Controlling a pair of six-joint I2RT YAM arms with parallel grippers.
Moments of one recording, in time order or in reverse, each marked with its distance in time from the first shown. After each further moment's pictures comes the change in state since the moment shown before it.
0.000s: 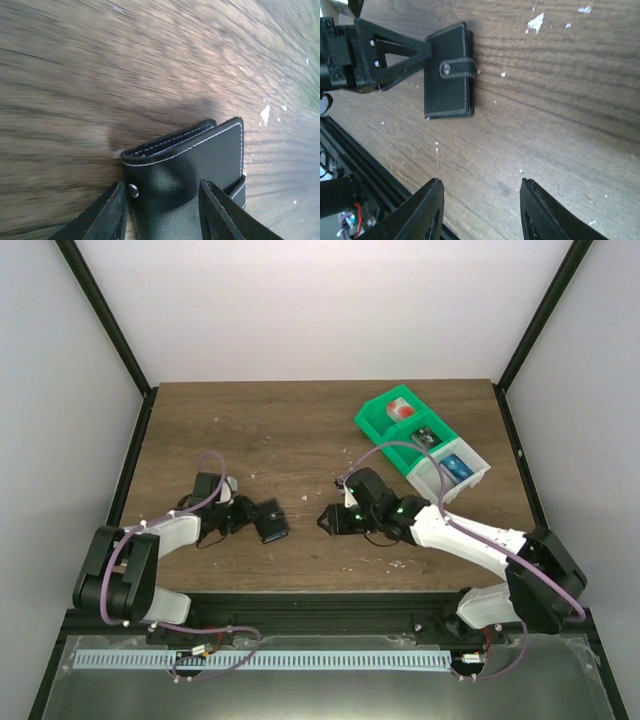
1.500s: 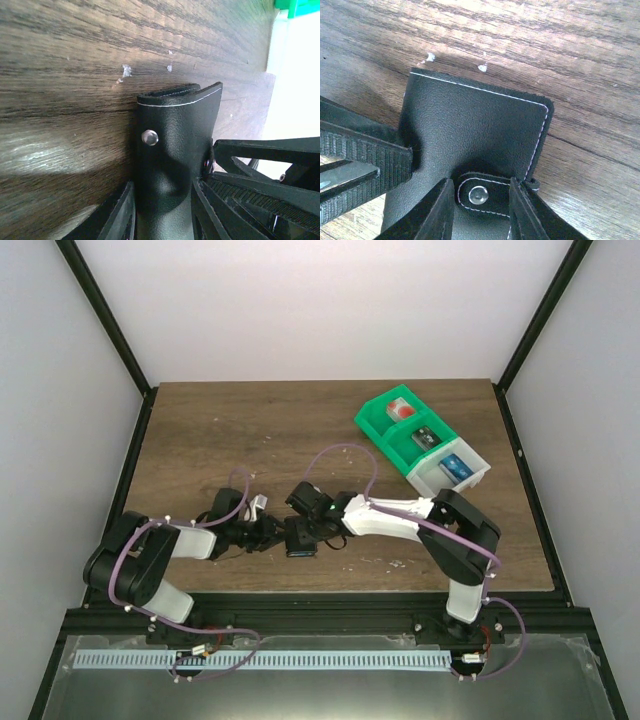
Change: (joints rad) left arm -0.201 0.120 -0.144 0.409 0.314 -0.215; right arm 0.189 0.480 0.343 -0.174 0.318 -0.010
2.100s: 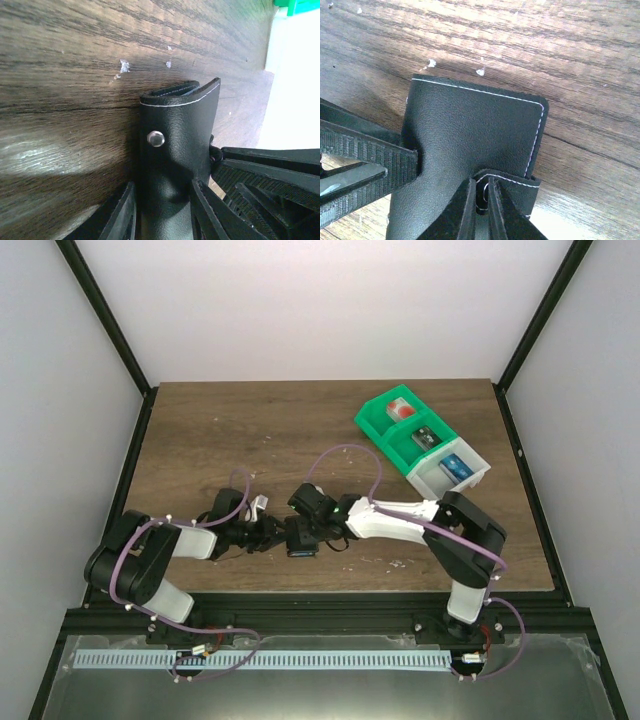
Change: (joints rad) left arm -0.004 0.009 -0.004 0.016 0.010 -0.011; right arm 0.008 -0.032 -0.041 0.045 0.026 0.024
